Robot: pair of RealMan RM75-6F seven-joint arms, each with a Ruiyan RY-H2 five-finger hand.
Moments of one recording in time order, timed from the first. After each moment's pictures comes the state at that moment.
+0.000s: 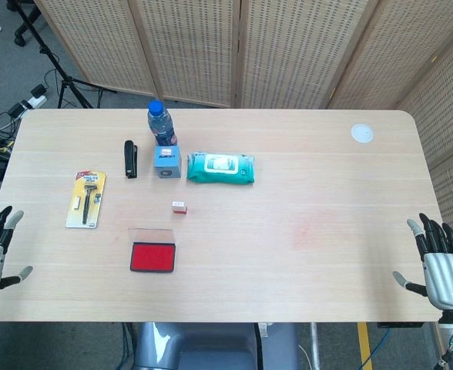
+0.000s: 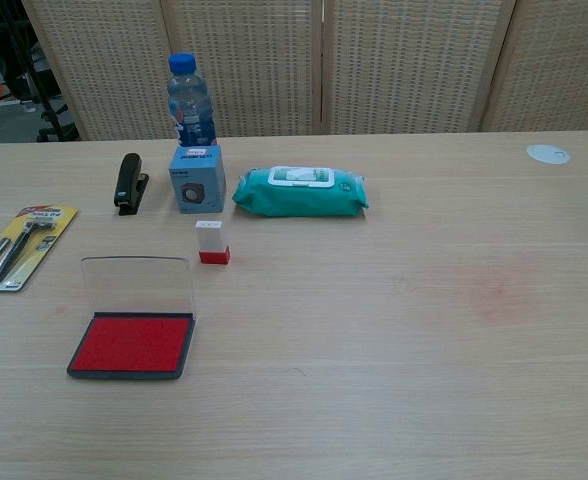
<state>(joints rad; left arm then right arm) -0.09 -1.12 -0.04 -1.64 1.47 1.48 0.13 0.08 -1.13 0.08 -1.61 -1.47 1.48 -0.10</state>
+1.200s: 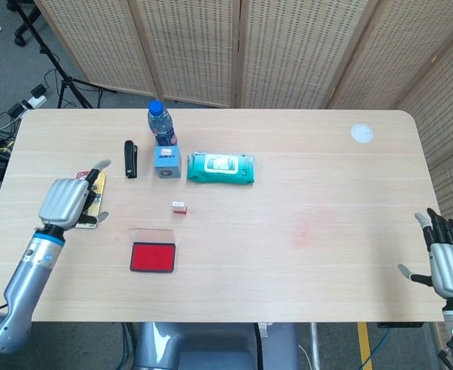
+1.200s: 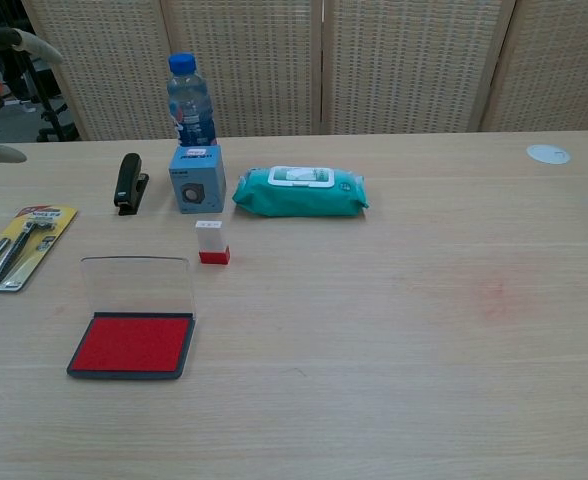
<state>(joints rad) -0.54 -1.16 -0.30 -1.81 1.03 1.04 0.34 0.12 -1.13 0.12 -1.56 -1.35 1.37 -0.05</state>
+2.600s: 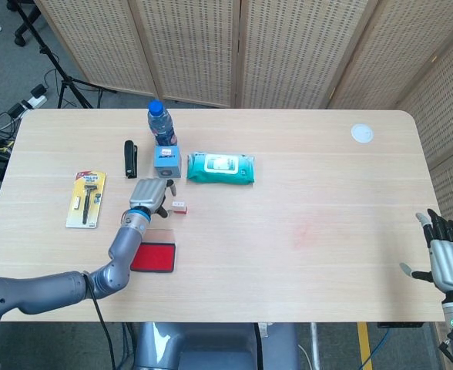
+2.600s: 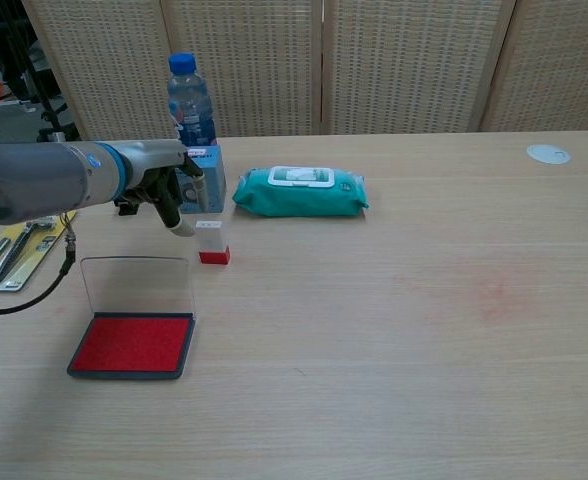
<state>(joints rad) -1.03 -1.65 -0.26 -1.32 0.37 0.86 0.61 0.15 -1.14 0.12 -1.51 -1.28 1.28 -0.04</state>
